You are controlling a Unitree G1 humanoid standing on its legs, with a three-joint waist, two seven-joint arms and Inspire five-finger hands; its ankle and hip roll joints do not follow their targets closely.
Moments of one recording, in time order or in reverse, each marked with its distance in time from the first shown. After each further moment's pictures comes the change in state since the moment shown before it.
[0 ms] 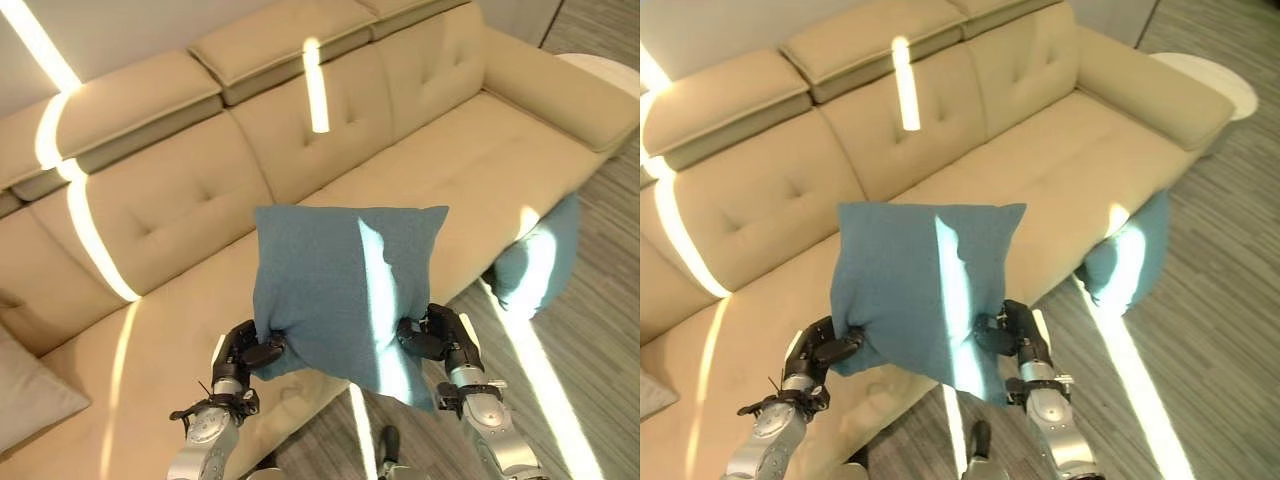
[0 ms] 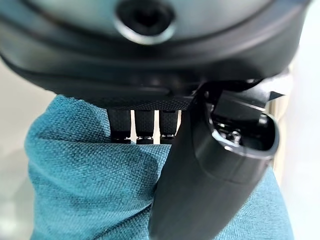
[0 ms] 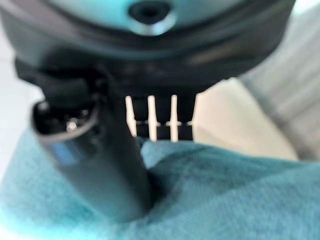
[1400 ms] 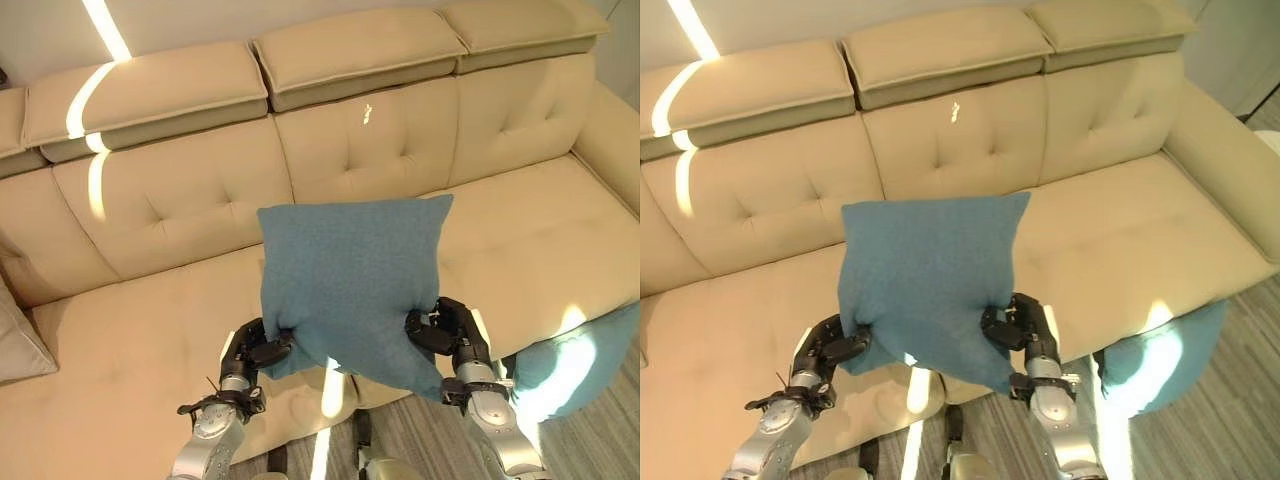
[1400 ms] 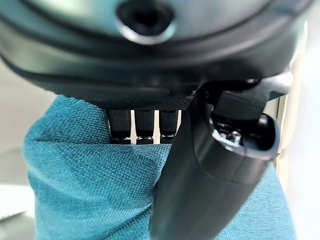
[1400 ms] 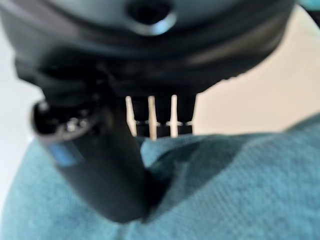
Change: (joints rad) left arm -0.038 0.004 -0.020 -0.014 -0.008 0.019 -0.001; right arm 0.016 0.037 -0.058 -0.061 -0.004 0.012 -0.019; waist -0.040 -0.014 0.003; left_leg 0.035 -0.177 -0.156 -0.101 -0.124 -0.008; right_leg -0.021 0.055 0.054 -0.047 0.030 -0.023
